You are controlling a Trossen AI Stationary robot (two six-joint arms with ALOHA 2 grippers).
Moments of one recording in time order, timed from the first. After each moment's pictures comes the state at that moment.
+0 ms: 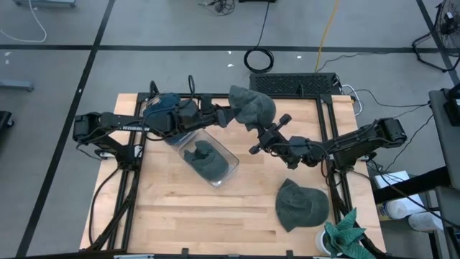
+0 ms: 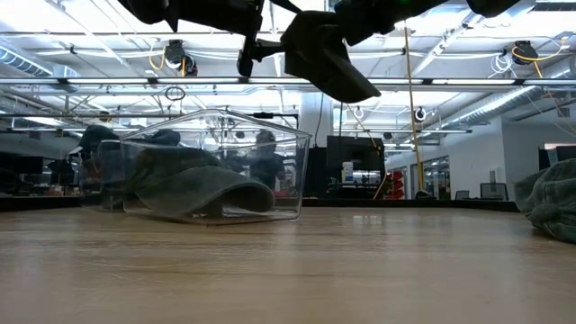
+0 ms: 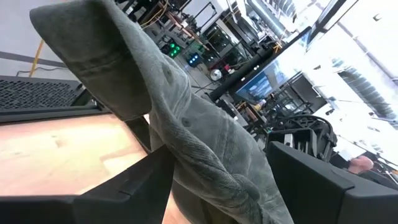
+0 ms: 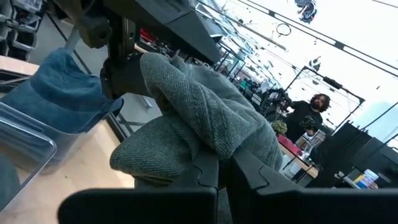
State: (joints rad) left arm 0.20 1.47 1.00 0.49 -0.16 -0.83; right arm 0.16 1.39 0.78 0.75 1.02 -0.68
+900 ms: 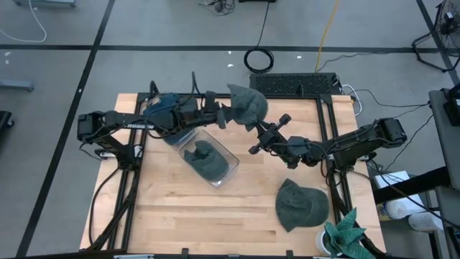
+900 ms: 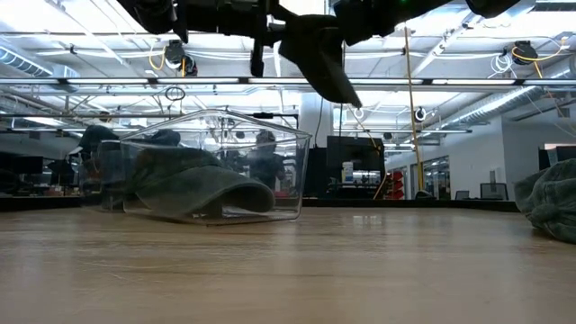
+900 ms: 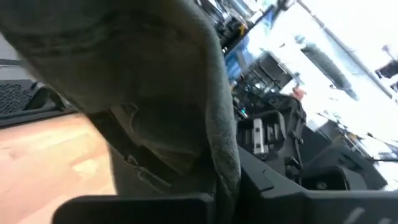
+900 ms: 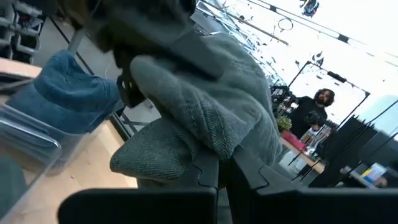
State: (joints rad) left arm 0.24 1.51 1.00 0.60 0.05 -0.77; right arm 0.16 1.39 0.78 0.72 1.01 -0.61
